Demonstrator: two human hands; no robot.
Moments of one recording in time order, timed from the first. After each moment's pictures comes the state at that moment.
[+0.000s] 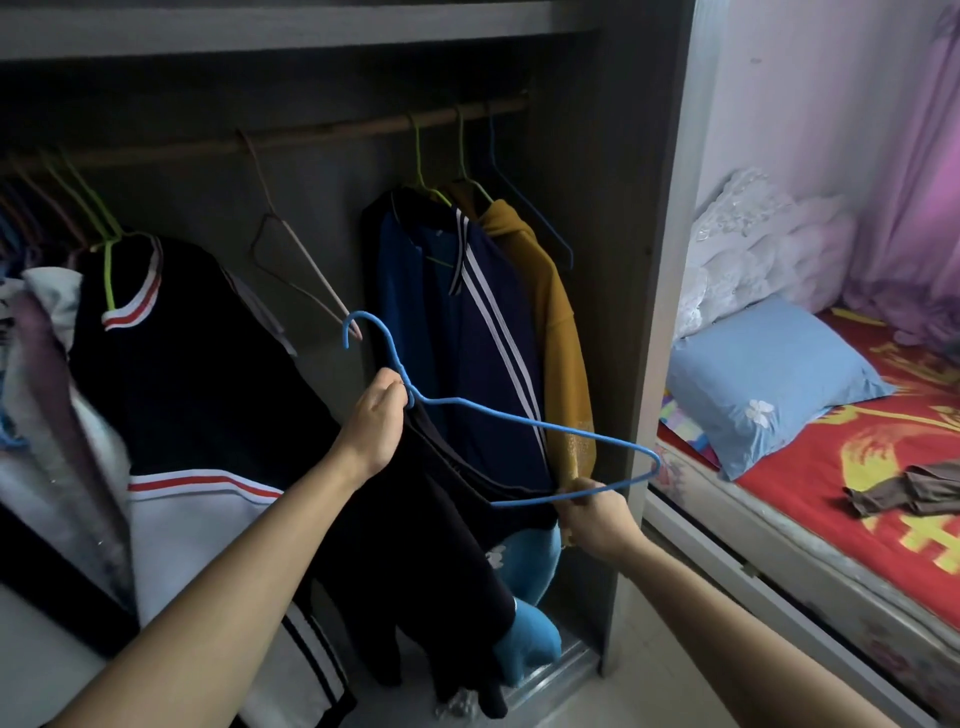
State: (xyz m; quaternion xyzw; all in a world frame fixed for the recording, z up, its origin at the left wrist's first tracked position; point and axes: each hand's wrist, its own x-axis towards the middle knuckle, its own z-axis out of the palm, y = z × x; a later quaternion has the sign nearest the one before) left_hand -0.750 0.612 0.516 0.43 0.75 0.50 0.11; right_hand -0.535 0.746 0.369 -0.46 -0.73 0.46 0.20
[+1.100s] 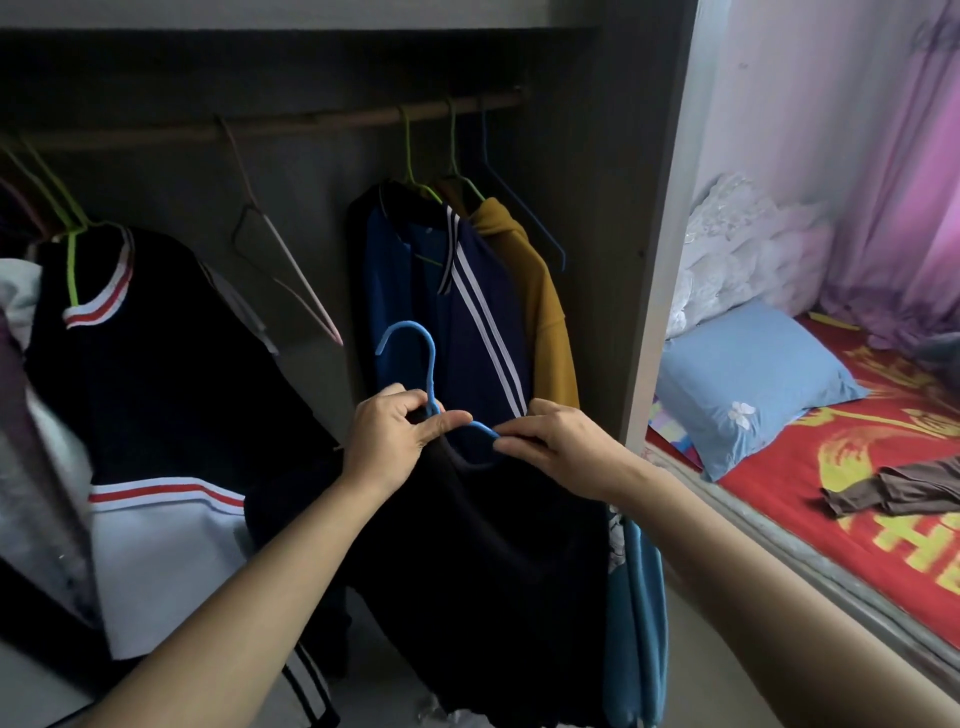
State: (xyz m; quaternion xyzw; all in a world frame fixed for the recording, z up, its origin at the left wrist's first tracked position) left_hand -0.756 0.635 0.476 0.51 0.71 0.48 -0.05; right_hand -0.549 0.766 0.471 -0.11 -0.95 0.16 0.24
